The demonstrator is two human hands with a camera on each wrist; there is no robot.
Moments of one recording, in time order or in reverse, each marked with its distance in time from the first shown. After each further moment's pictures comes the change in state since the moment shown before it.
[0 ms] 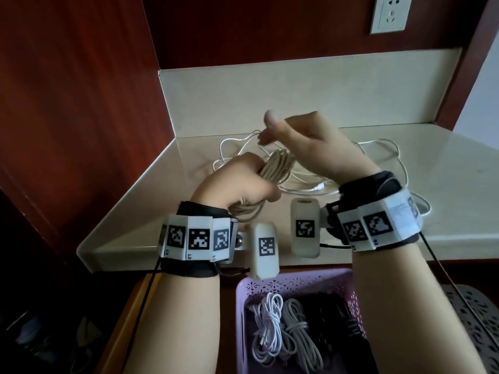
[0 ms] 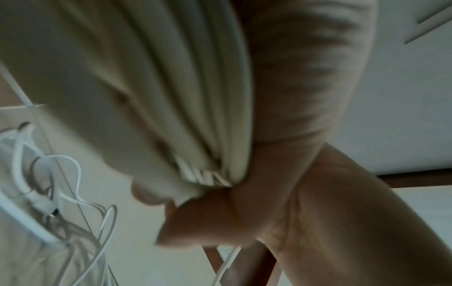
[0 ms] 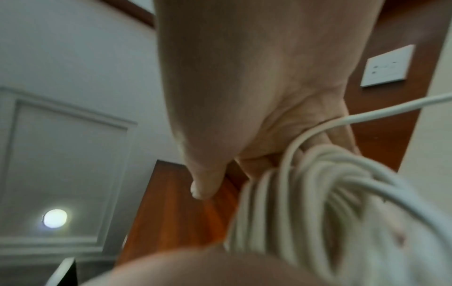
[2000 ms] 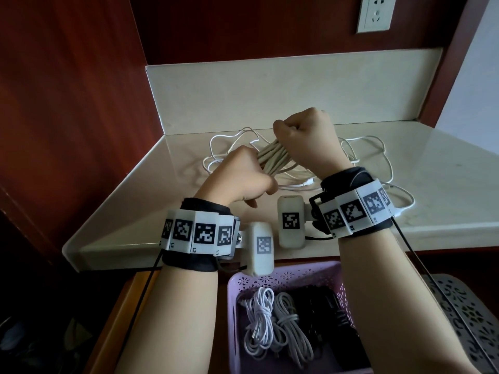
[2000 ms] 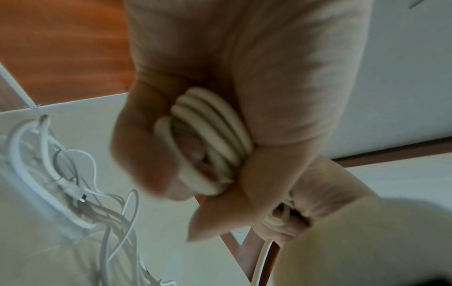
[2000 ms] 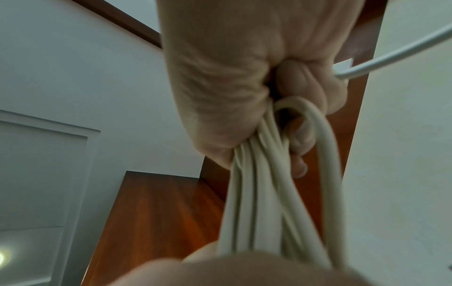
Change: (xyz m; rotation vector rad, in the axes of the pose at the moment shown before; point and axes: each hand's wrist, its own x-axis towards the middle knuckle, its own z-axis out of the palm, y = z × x) left_hand 0.000 0.013 0.014 -0.093 0.018 0.029; right_hand 0.009 0.010 0.010 -0.201 0.304 0.078
